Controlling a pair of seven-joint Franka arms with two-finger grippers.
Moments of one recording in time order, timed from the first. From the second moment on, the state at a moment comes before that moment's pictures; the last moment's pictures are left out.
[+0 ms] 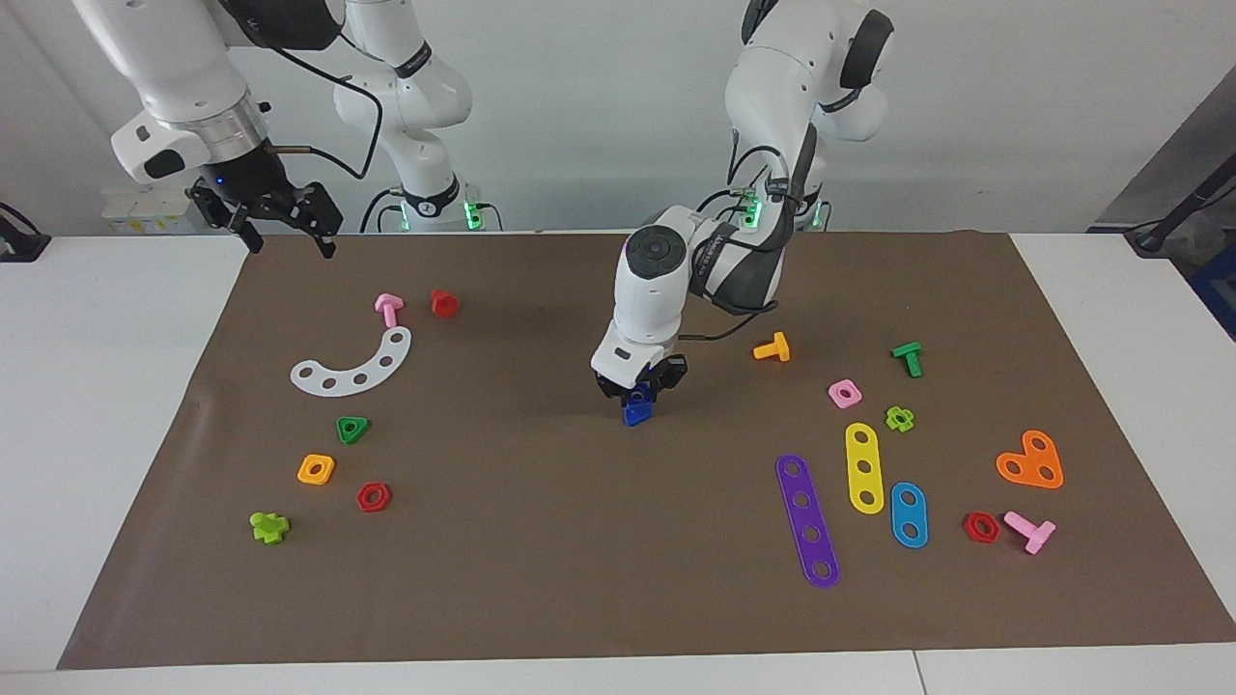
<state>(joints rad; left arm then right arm) -0.61 0.52 -0.06 -1.57 0.00 2.09 -0.75 0.07 -0.09 -0.10 -1.68 -0.01 1.57 0.09</state>
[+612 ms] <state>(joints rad) -0.61 0.53 -0.06 -1.57 0.01 2.10 -0.75 0.07 -0.09 -0.10 -1.69 -0.01 1.57 0.09</state>
